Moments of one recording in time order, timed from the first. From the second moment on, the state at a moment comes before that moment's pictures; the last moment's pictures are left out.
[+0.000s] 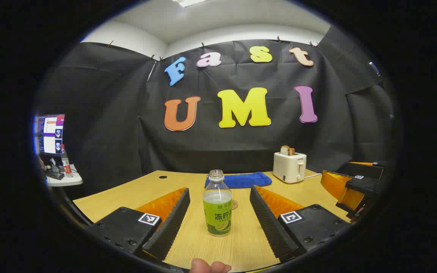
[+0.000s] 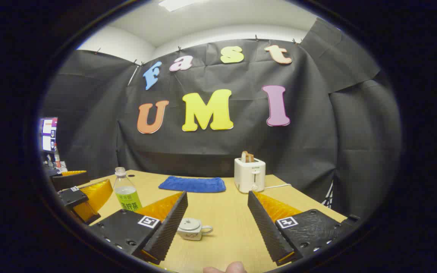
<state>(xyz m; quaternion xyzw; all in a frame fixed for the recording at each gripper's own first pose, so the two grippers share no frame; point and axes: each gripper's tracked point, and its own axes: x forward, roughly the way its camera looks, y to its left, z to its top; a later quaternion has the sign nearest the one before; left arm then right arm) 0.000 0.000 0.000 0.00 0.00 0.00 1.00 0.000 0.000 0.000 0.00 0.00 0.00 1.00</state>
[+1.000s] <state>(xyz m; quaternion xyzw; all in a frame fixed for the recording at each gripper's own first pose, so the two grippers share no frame) 0.003 0.010 -0.006 0.00 0.01 0.01 1.00 0.011 0.013 -0.014 -0.01 0.00 0.02 1.00</state>
